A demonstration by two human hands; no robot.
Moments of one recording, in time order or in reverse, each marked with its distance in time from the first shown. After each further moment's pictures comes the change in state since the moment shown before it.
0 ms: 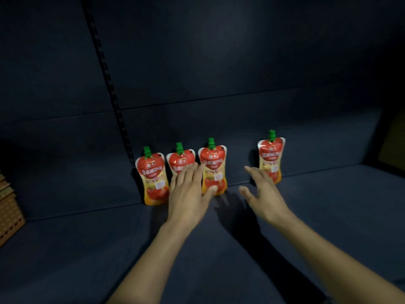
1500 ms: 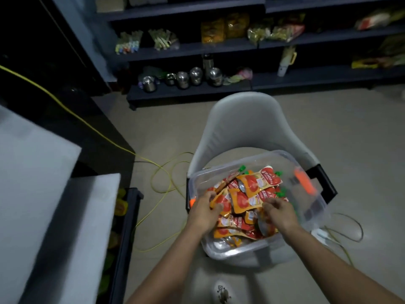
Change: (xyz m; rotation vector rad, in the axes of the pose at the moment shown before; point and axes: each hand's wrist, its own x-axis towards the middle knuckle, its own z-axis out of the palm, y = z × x) left_hand -0.538 0.811 0.349 -0.524 -1.495 0.643; right_hand -0.837 0.476 -0.396 0.385 1.120 1.726
